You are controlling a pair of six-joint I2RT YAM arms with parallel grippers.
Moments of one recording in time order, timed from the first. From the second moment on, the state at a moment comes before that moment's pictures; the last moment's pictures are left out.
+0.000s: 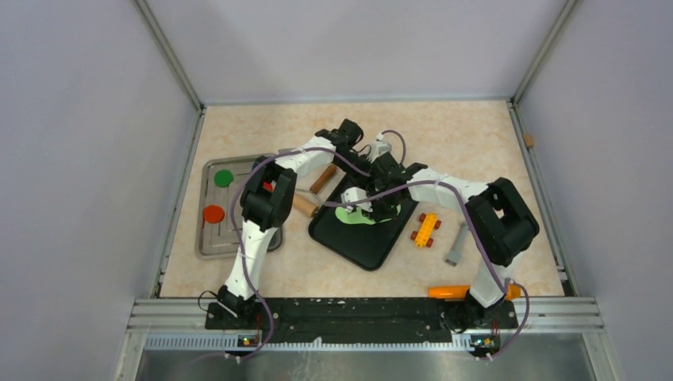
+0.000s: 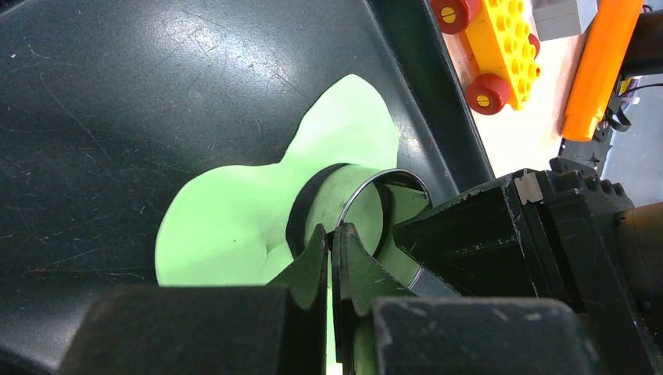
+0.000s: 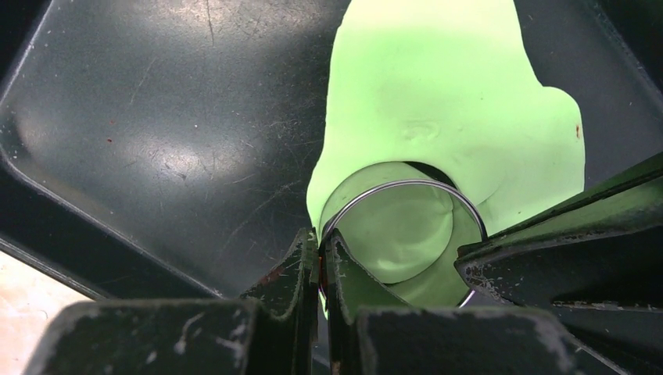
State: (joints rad) left arm -0.57 2.32 1.87 -0.75 0.84 0.28; right arm 0.65 1.78 1.15 -0.61 -0.38 -1.06
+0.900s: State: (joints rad) left arm -0.57 2.38 1.95 -0.78 0.88 0.23; right arm 0.68 1.78 1.13 -0.54 -0.31 -0.84
